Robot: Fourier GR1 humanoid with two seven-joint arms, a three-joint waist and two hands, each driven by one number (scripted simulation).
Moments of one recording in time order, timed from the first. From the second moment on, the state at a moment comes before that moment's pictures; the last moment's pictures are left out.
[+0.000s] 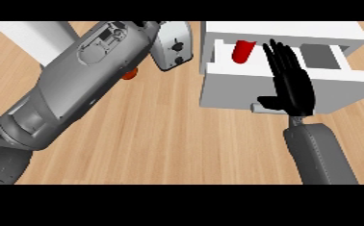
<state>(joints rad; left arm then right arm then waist) -1.29 0.30 -0.63 -0.82 0.60 0.79 0.16 -0.38 -0.17 0.00 -1.24 1.16 -0.36 -0.09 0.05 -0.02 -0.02</state>
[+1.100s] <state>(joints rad) -1.02 0.48 -0.63 -1.19 0.54 0.79 0.26 -0.87 -0.18 -0.19 -0.53 1.22 -0.70 -0.11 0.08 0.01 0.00</state>
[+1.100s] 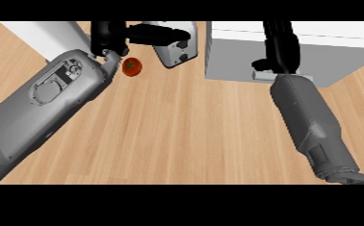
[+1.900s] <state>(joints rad) -0.87 0.53 -0.62 -1.34 0.49 0.77 0.24 -1.07 -0.22 -0.25 -0.27 1.23 -0.71 -0.13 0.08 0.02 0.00</state>
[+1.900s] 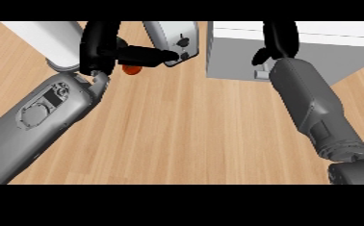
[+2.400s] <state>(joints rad) -0.82 0.53 -0.60 -1.37 0.48 0.77 0.23 -1.10 -0.20 -0.39 -0.28 1.06 -0.65 -0.33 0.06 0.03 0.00</state>
